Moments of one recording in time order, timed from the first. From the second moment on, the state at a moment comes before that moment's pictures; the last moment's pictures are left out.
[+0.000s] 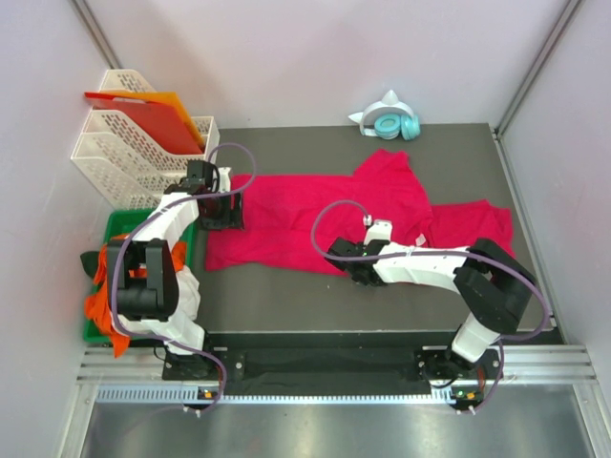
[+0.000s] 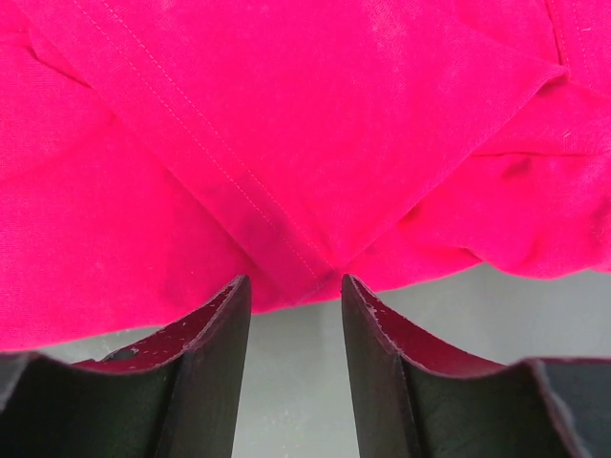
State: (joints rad) left arm -0.03 1.63 1.16 -0.61 0.19 -0.03; right arm 0.96 1.64 0.94 -0.70 0.69 1.12
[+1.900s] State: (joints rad) left arm -0.03 1.68 1.16 -0.61 0.20 -0.05; right arm 0.55 1.75 1.21 -0.61 0.70 0.84
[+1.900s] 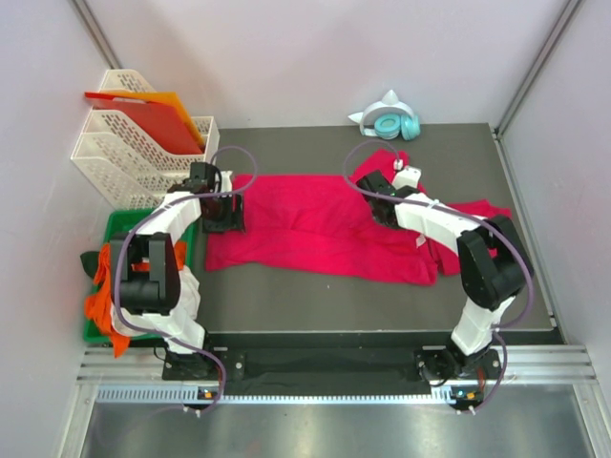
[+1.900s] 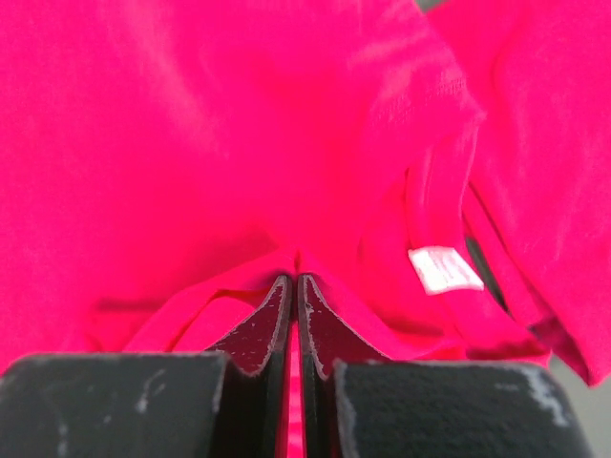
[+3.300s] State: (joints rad) left arm -0.03 1.77 1.20 -0.61 0.19 -0.05; right arm 0.36 1.92 1.38 -0.48 0.61 0.68
